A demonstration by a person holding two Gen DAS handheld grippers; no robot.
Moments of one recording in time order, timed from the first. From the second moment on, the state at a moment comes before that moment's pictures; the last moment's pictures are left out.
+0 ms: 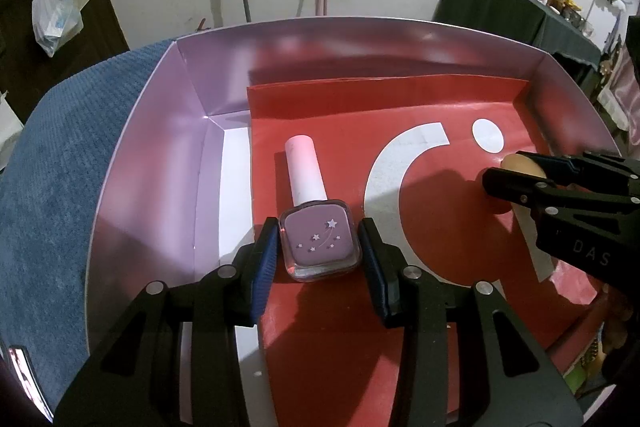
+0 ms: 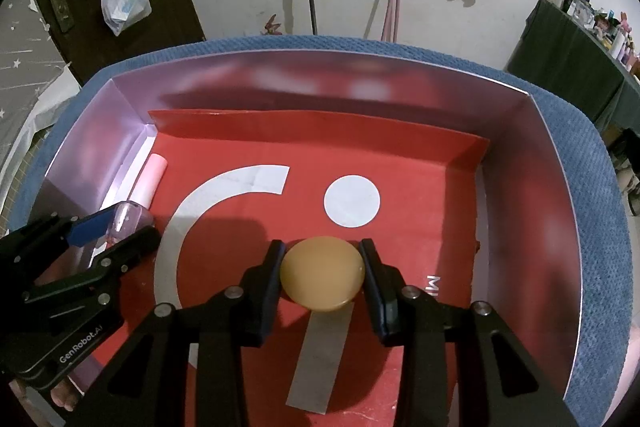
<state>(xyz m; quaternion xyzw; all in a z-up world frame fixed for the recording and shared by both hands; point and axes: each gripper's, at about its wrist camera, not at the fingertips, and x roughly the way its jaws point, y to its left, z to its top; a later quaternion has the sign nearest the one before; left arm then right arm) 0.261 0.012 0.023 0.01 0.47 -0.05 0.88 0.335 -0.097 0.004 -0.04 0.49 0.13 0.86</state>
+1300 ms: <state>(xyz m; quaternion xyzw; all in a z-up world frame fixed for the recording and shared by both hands) 0.218 0.013 0.073 0.02 0.39 -0.03 0.92 0.274 -0.127 0.067 0.01 0.38 0.14 0.91</state>
